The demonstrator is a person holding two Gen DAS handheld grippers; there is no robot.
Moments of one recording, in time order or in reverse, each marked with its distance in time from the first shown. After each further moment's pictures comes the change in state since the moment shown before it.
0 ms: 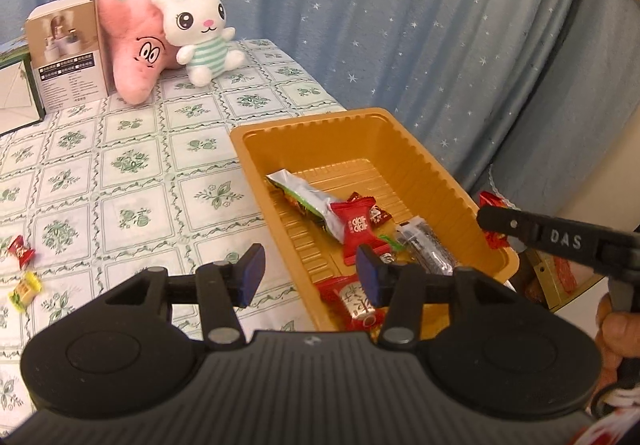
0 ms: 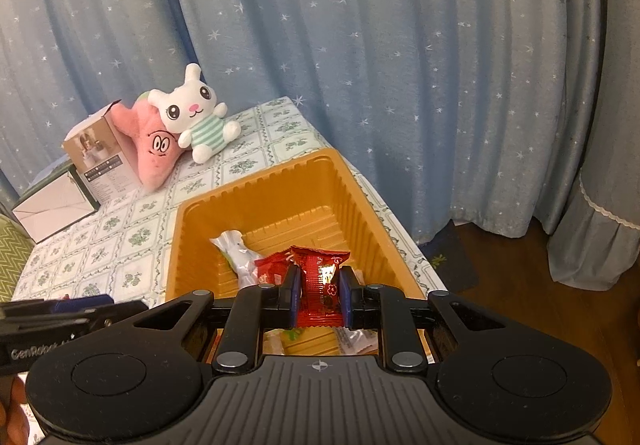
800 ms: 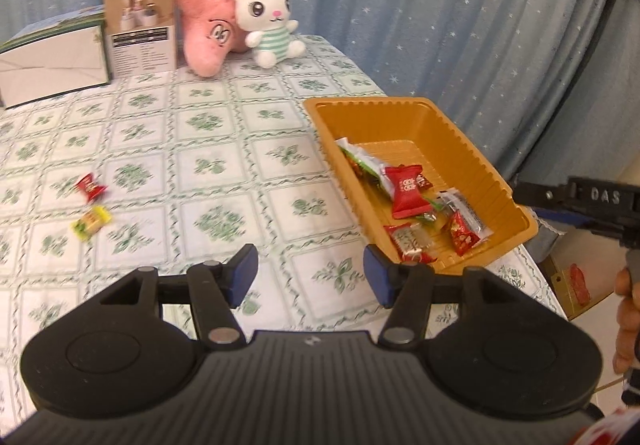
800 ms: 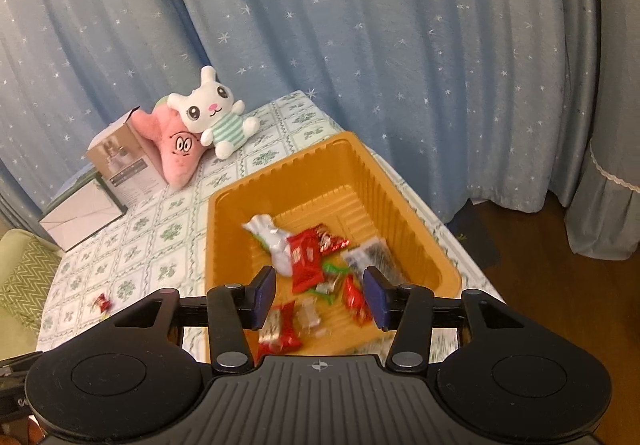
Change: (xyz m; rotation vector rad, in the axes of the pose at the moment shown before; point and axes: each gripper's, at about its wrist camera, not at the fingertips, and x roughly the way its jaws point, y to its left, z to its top) left arm -0.059 0.038 -0.054 -0.090 -0.020 0.092; right arm -0.033 0.006 -0.019 0.082 0.020 0.061
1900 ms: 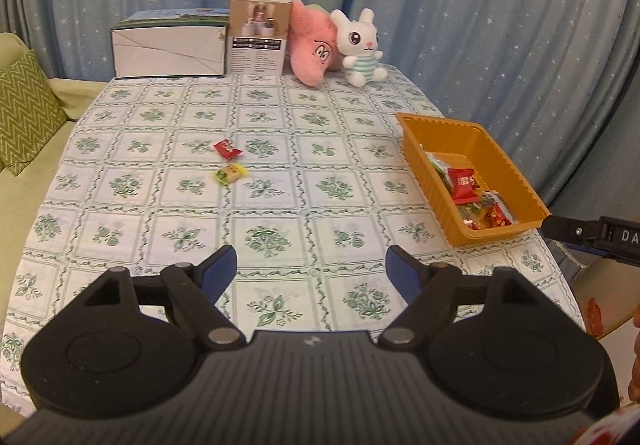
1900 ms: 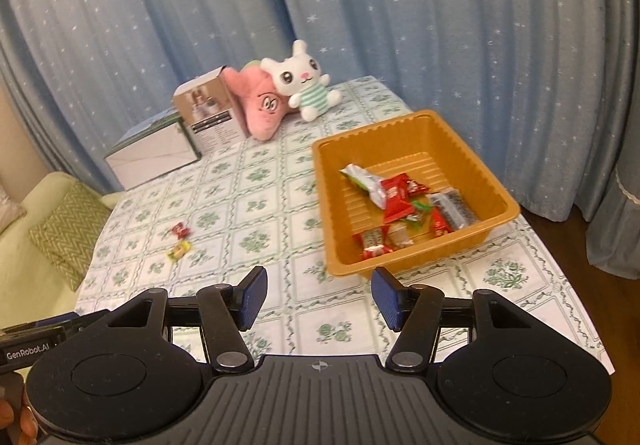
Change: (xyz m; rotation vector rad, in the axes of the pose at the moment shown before) left arm -0.131 0.071 -0.063 -0.128 -0.073 0.133; right arm -0.079 0.096 -0.070 -0.143 0.034 0.087
